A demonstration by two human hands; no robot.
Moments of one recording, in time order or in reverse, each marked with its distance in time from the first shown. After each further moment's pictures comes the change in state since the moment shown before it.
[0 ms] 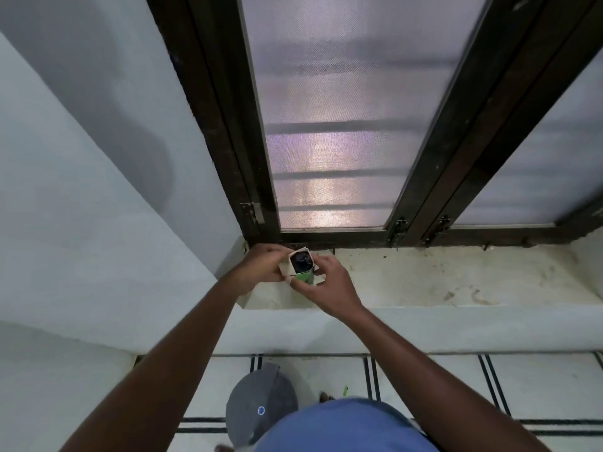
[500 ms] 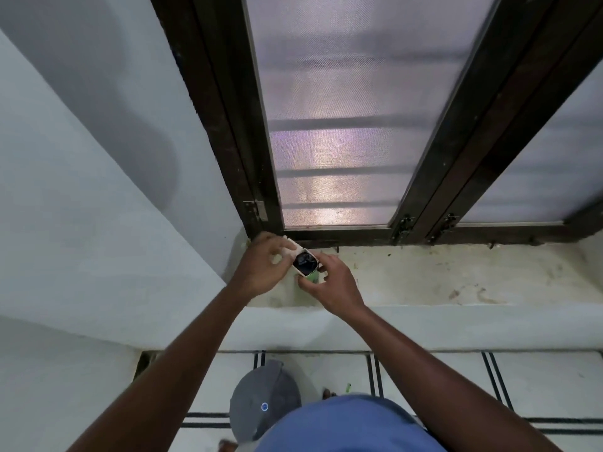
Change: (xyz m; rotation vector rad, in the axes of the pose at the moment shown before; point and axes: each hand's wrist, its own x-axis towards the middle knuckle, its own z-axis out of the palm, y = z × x) left_hand -0.016 -0.017 -0.003 0.487 0.285 0.494; right_hand 0.005 0.008 0.008 -0.040 0.024 -0.014
